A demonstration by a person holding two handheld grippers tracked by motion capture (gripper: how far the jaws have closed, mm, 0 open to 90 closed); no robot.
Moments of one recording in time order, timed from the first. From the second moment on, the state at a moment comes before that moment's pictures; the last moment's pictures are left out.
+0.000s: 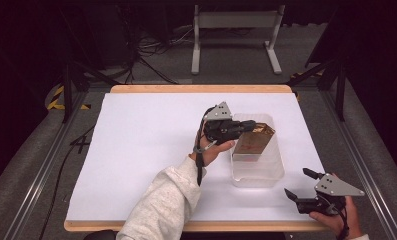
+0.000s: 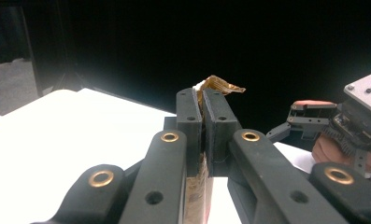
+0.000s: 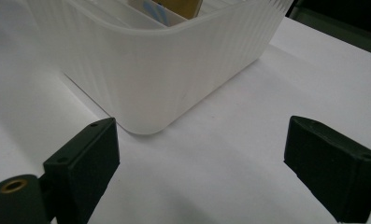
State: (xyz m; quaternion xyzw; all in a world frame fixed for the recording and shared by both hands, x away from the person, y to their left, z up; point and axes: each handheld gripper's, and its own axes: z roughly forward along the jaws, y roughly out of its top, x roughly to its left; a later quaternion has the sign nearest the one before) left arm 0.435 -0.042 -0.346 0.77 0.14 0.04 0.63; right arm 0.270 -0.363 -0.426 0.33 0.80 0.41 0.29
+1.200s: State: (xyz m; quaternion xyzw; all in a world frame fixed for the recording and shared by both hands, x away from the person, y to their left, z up) left arm 0.428 -0.020 -0.348 0.79 0.14 0.08 0.59; right arm 0.270 -0.361 -0.426 0.33 0.80 0.41 0.29
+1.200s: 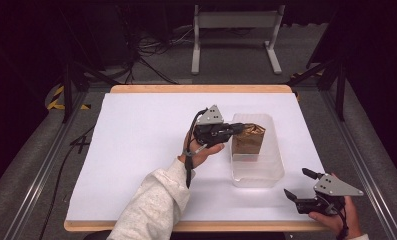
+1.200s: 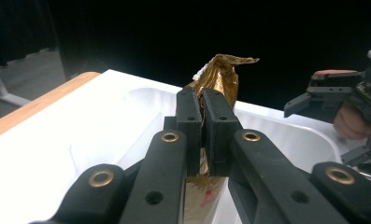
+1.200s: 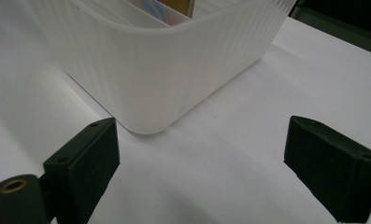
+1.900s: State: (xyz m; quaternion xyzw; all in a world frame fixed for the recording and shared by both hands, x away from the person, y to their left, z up) left arm 0.423 -0.027 -0.342 0.81 0.13 0.10 0.57; right arm 0.271 -0.362 -0.426 0.33 0.80 0.41 0.29
